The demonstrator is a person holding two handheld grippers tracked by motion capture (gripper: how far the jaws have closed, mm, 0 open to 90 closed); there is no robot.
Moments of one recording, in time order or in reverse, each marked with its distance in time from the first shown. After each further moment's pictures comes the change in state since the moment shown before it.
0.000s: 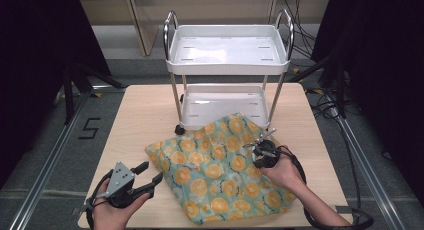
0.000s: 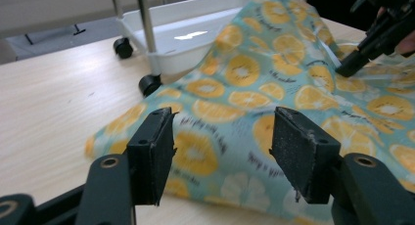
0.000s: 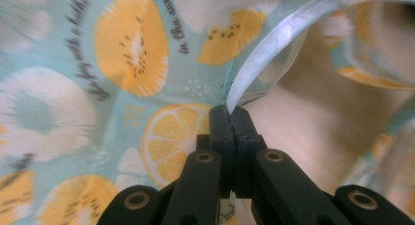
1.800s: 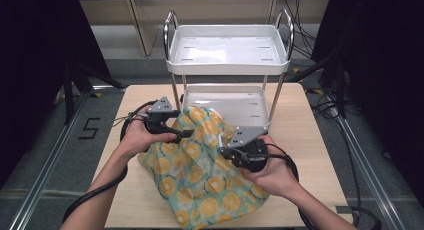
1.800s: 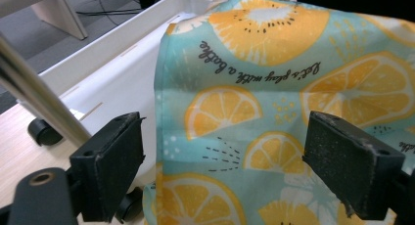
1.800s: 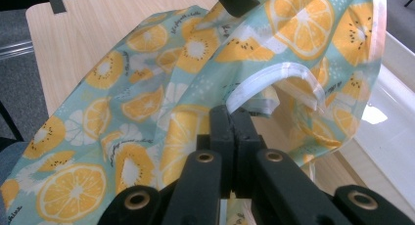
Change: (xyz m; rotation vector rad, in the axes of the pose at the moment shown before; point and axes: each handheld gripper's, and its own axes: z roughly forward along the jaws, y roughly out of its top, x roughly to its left) left arm 0.057 0.106 0.137 0.166 -0.343 0.180; right arm 0.091 0.039 -0.103 -0.429 0.124 -0.362
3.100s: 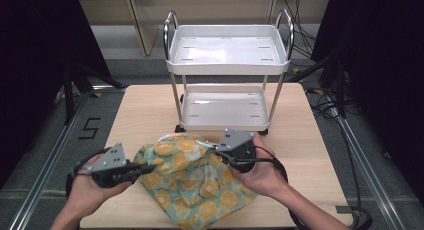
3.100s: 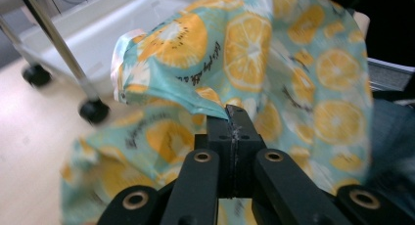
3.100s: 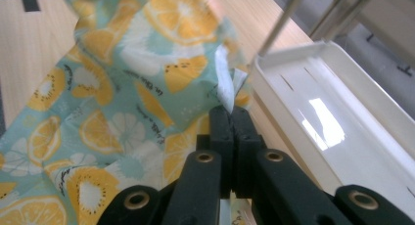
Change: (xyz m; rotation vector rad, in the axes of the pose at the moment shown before) left arm -0.087 -0.084 -0.131 0.005 -0.014 -0.002; right arm 0.016 0.012 0.019 -0.051 -0.081 -0.121
